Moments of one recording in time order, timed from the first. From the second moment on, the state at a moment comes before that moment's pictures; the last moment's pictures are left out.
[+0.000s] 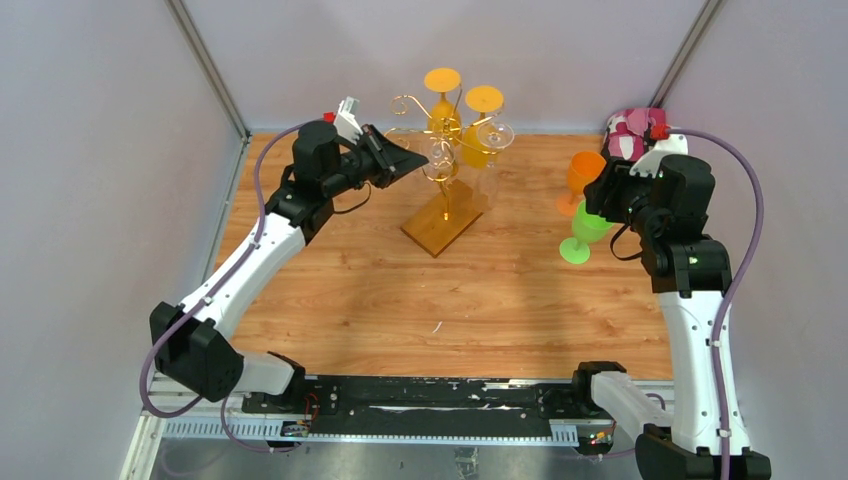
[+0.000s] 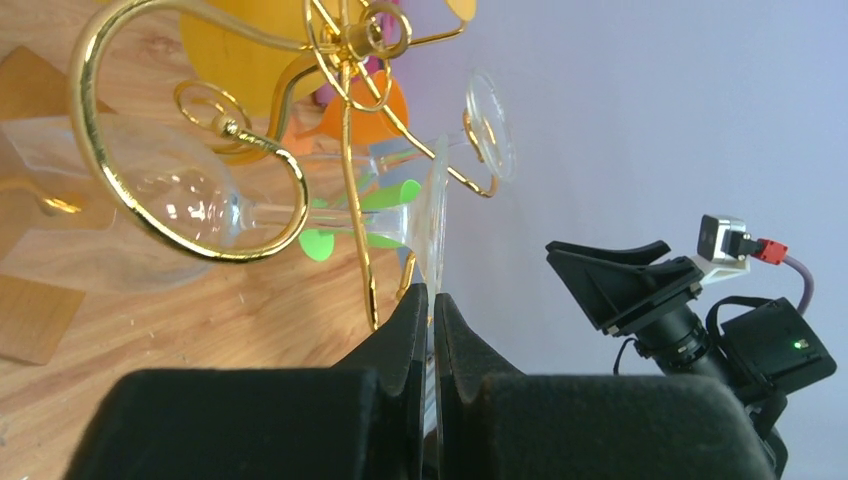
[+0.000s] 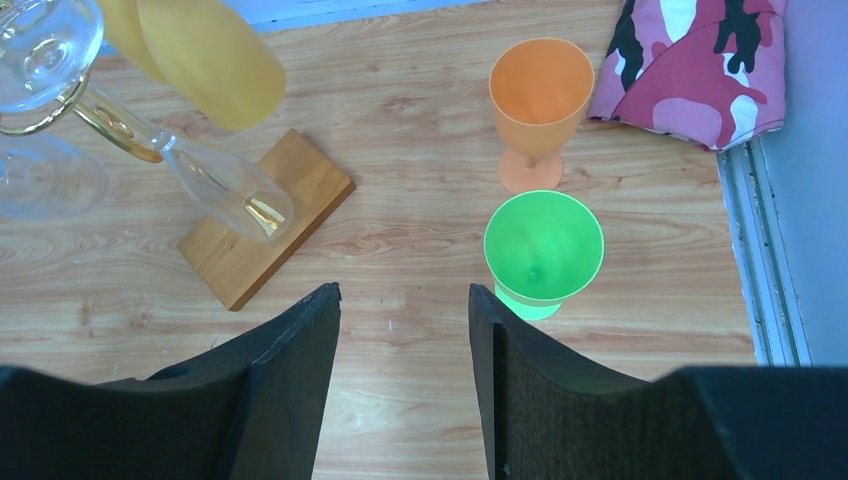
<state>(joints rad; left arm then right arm) -0.43 1.34 1.25 -0.03 0.42 -1.05 0.02 0.93 1.32 -0.74 -0.08 0.16</state>
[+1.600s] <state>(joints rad) -0.57 1.23 1.28 0.00 0.49 -1.13 0.02 0.92 1.28 -0.71 -0.20 0.19</state>
